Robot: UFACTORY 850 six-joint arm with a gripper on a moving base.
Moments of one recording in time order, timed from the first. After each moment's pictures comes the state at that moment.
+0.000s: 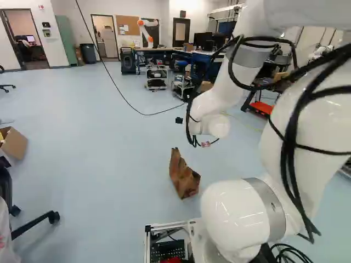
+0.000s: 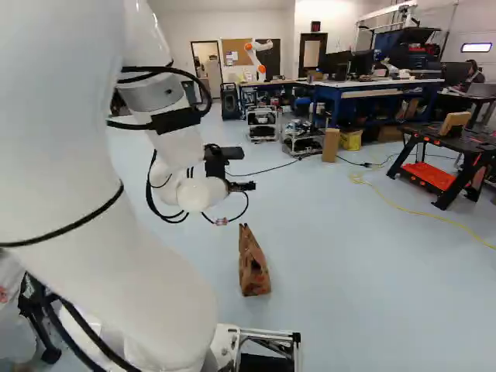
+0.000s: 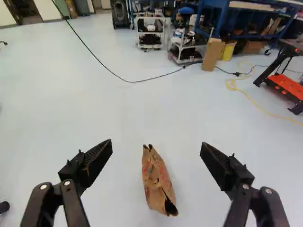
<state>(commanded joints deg) 0.0 -3.7 -20.9 0.0 41.1 0.0</state>
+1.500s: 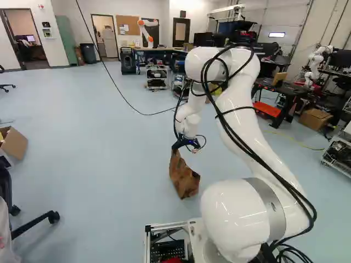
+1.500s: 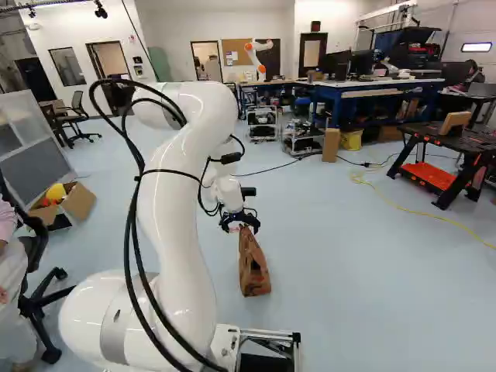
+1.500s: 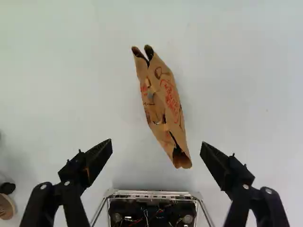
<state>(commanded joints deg) 0.0 -52.1 -61.4 0.0 1.9 0.0</state>
